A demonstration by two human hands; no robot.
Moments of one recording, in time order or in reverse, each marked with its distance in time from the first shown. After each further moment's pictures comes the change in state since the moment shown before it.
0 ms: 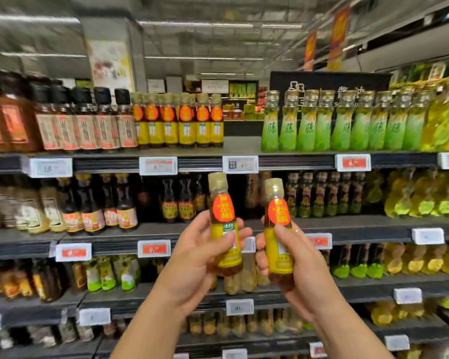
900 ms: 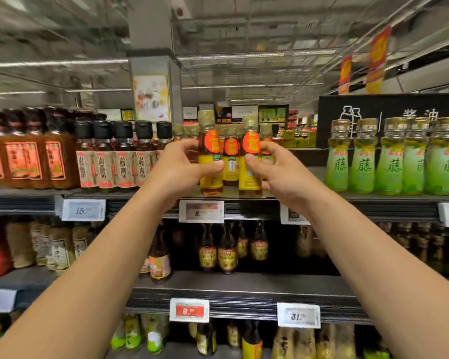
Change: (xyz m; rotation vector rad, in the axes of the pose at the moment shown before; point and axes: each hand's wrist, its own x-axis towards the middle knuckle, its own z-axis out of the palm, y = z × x) left_hand 0.176 0.175 -0.096 0.943 0.327 0.344; right_hand 0.263 -0.053 0.097 -0.502 -0.214 -0.165
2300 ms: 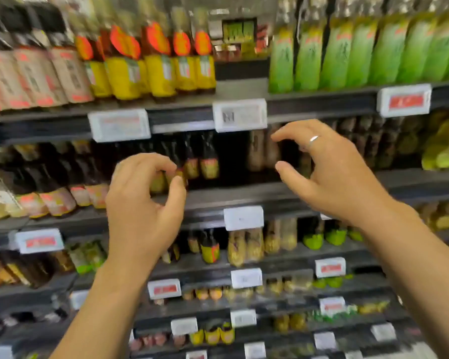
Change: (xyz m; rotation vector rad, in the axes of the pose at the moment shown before) left_hand -0.171 -0.049 0.093 0.407 0.225 0.411; right_hand -0.183 0.054 -0.103 -1.110 0.138 -0.244
